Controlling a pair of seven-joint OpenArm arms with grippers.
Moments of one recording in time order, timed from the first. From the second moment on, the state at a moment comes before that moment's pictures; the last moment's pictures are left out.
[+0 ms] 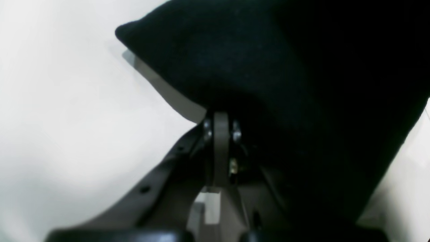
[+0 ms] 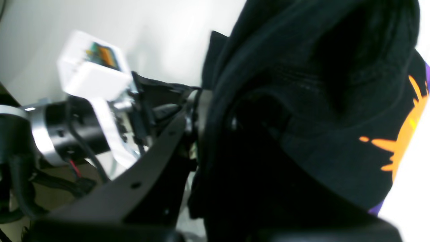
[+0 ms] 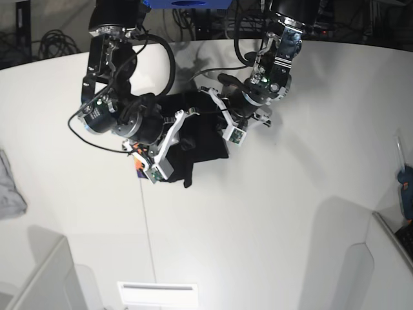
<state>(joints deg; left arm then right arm) 9.7 -5.2 14.8 86.5 -9.9 -12.1 30.7 -2.1 -6.0 0.2 111.1 25.3 22.3 -77.1</state>
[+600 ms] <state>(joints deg) 17.8 -8.6 9.9 95.8 -9.2 -12.1 33.3 -2.2 -5.3 -0.9 102.3 25.1 18.9 -70.9</state>
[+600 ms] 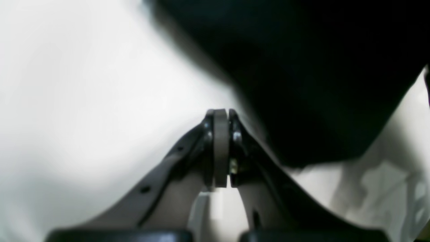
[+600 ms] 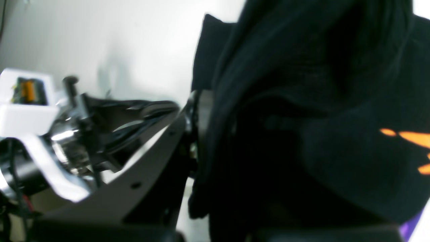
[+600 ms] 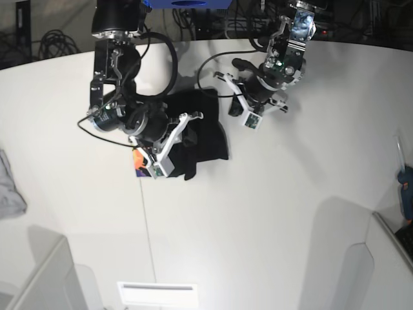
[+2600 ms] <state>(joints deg) 29.1 -13.9 -17.2 100.3 -28.1 -23.7 36.1 -7.9 1.7 -23.0 114.1 26.2 8.8 -55.4</state>
